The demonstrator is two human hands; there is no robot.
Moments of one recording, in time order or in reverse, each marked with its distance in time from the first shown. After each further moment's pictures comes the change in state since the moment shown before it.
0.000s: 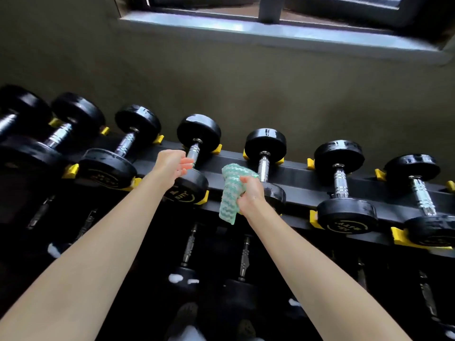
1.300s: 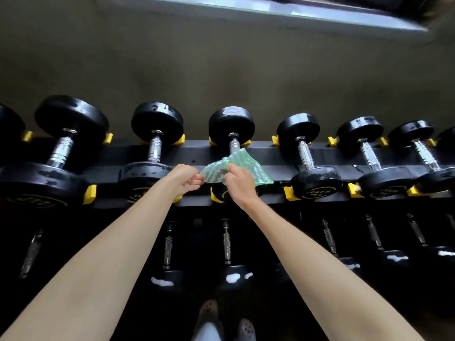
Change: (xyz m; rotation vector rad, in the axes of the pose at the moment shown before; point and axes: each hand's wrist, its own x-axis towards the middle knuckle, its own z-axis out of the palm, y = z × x) left_hand 0.133 -0.016 -0.147 0.256 -0.500 -0.220; right_hand 0.005 0.125 0.175 -1.080 0.126 -0.629
